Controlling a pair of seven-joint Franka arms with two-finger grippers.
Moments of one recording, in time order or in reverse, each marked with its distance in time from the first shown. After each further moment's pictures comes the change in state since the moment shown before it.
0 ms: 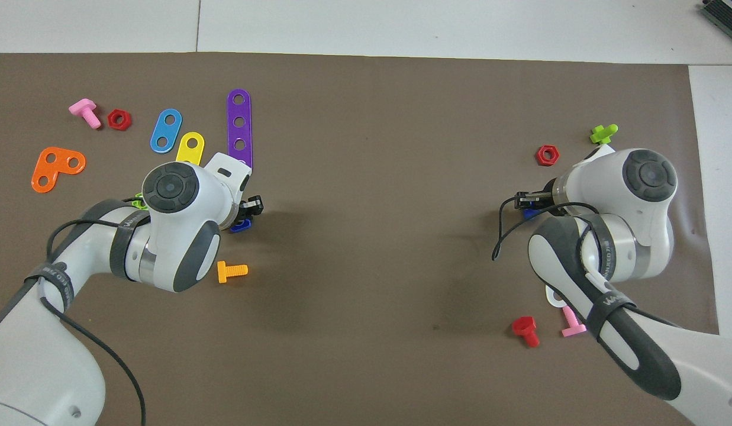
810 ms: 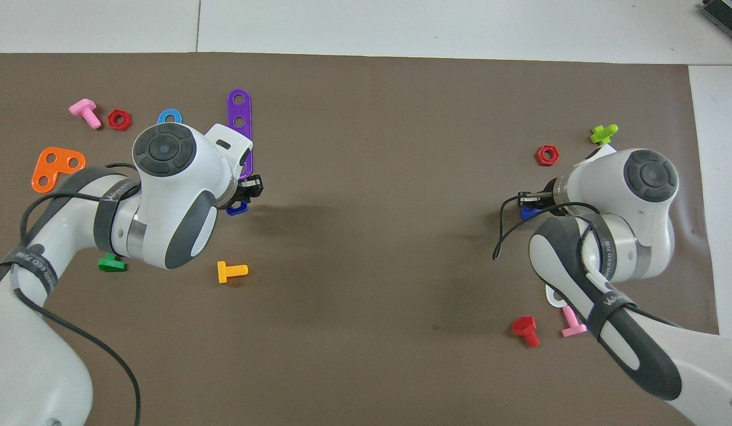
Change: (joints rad) left arm -0.012 -0.001 -0.001 0.231 0.005 -0.257 0.009; right arm 0.019 -0.003 0.010 0.009 0.001 -0.001 0.026
